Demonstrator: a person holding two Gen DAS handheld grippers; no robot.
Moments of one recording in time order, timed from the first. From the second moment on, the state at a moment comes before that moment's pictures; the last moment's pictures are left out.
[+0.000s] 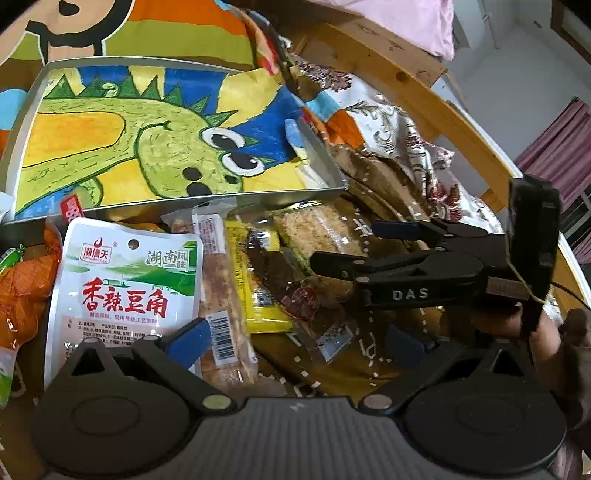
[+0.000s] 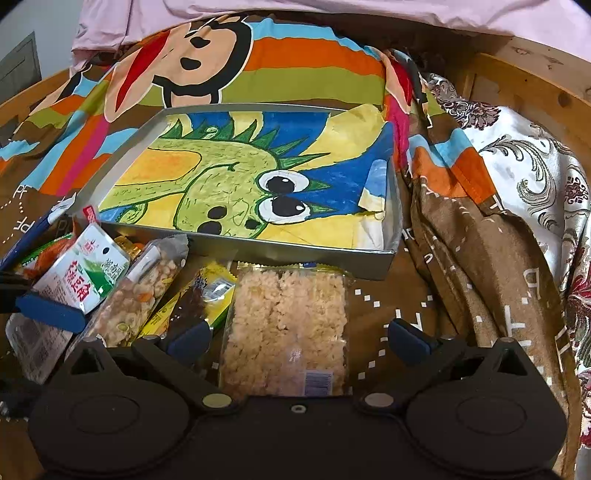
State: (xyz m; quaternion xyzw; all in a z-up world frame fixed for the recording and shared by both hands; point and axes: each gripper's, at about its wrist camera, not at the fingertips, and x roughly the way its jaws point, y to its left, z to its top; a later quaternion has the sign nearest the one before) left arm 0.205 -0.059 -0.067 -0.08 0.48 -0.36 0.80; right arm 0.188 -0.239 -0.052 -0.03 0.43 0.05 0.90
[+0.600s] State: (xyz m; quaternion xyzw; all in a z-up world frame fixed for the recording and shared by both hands) left arm 0.242 -0.030 -0.094 -0.20 0.52 -0.29 0.78; right arm 0.189 -0.239 -0.059 -0.04 0.44 0.04 0.89
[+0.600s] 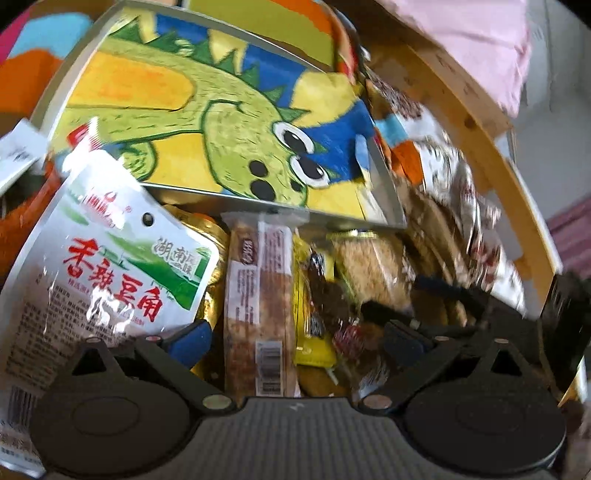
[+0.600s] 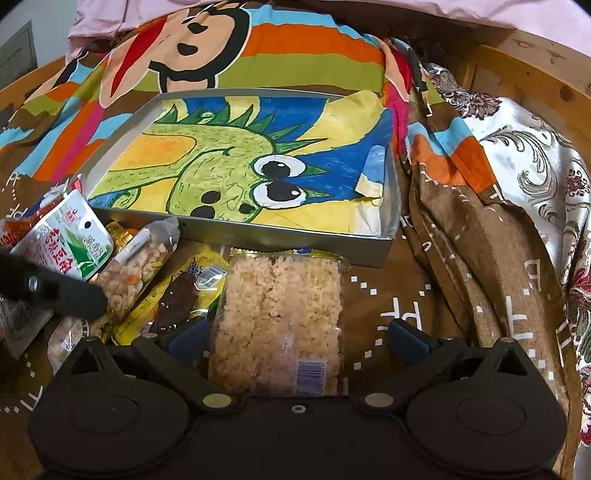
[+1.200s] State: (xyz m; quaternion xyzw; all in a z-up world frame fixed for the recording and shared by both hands) left arm 0.244 -0.017 -0.101 -0.26 0.52 -0.25 0.77; right arm 0.191 -0.218 -0.074 -0.07 0.45 0.05 0.89
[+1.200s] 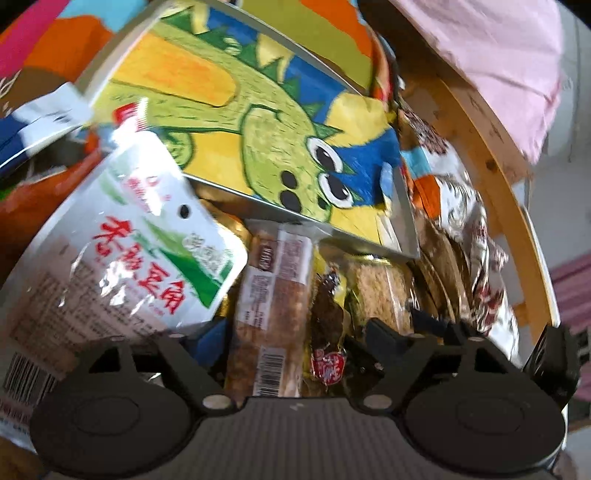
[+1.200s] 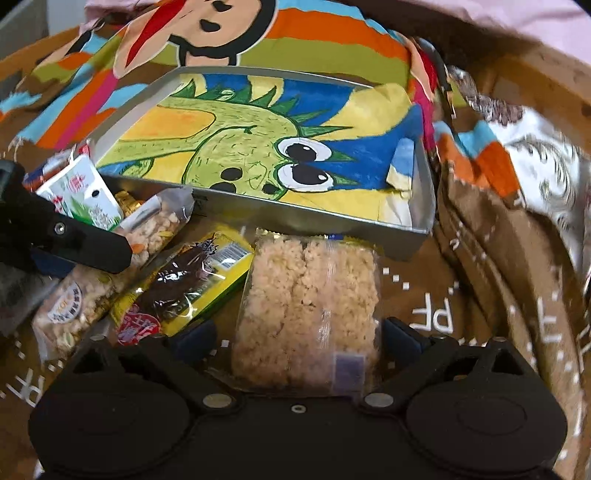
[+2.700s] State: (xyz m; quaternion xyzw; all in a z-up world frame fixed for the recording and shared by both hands) left arm 0.215 0.000 -0.039 -0.26 0.44 -0.24 0.83; right arm 0.141 -0.162 -0.039 -0.34 0.21 0.01 0.92
